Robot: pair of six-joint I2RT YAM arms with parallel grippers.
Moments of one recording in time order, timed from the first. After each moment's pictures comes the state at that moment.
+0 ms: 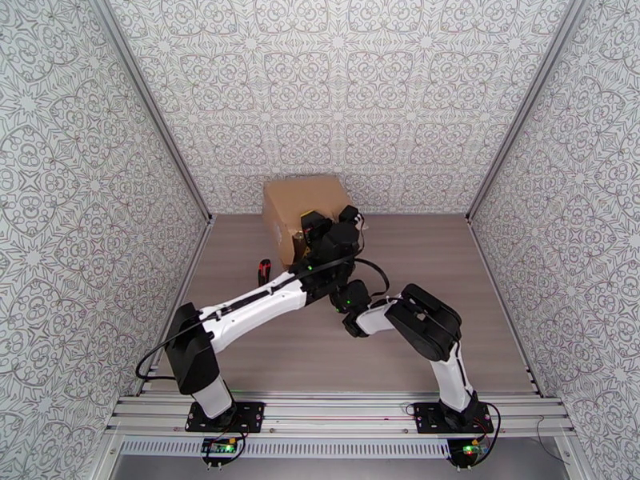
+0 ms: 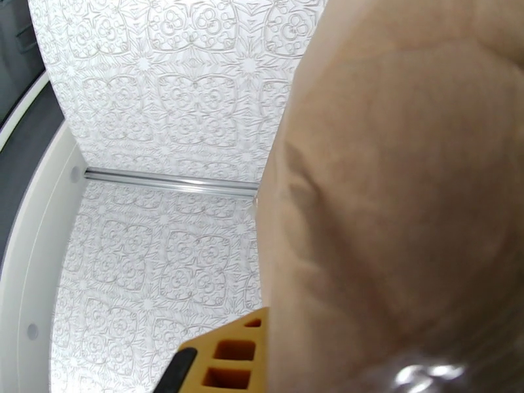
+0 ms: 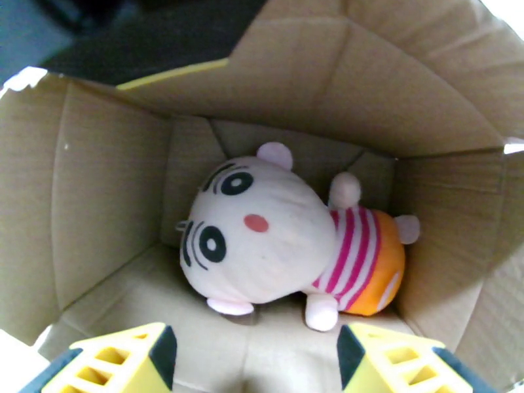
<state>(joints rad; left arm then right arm) -0.93 1.73 1.48 0.34 -1.45 1.51 0.85 2.10 1.02 1.55 0.36 -0.07</state>
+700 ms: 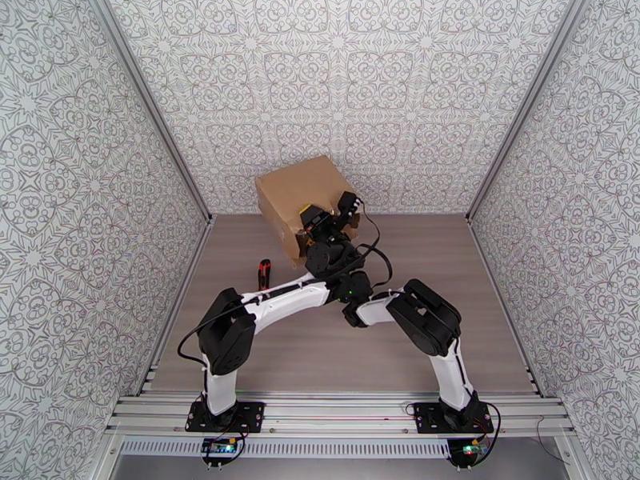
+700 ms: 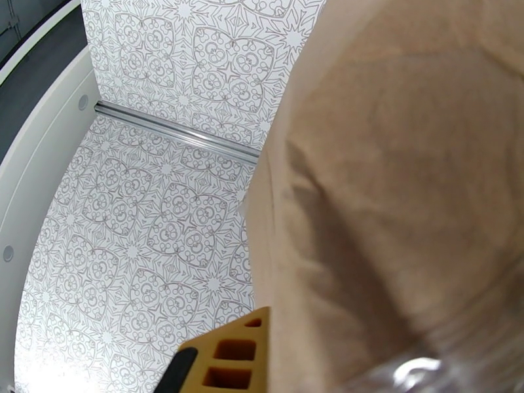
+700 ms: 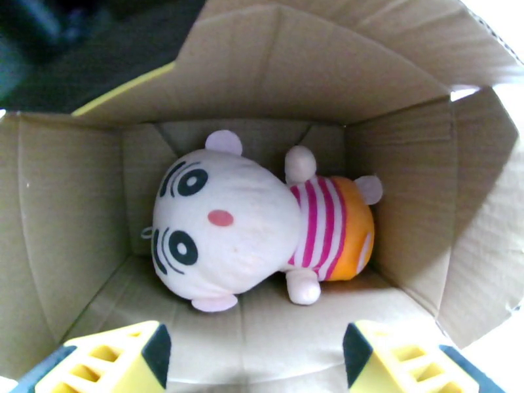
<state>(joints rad) -0.92 1.94 1.56 1.30 -1.53 2.09 0.80 2.10 1.07 1.54 0.33 -0.04</state>
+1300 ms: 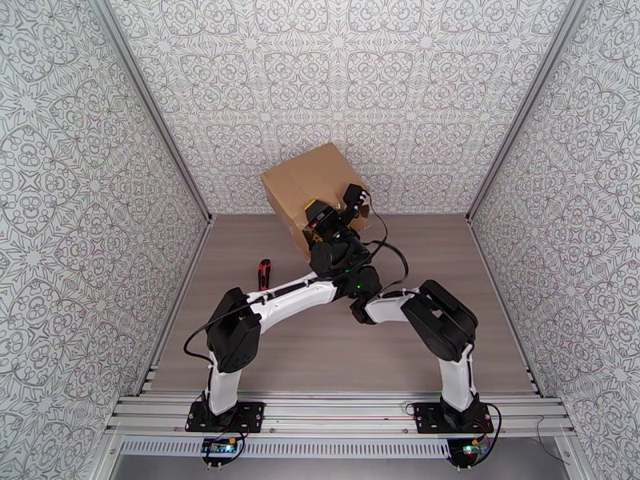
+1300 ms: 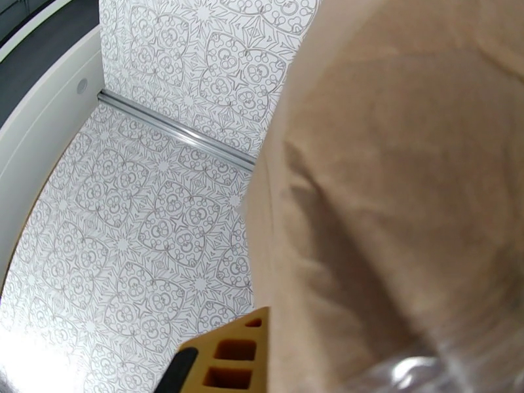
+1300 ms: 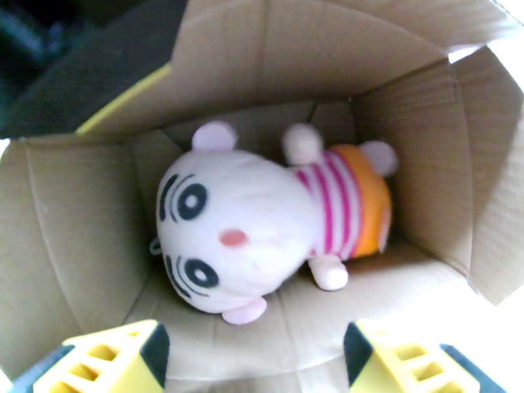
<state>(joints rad) -0.94 1.98 1.67 1.34 -1.53 2.09 0.77 1.99 1.02 1.46 0.26 0.04</state>
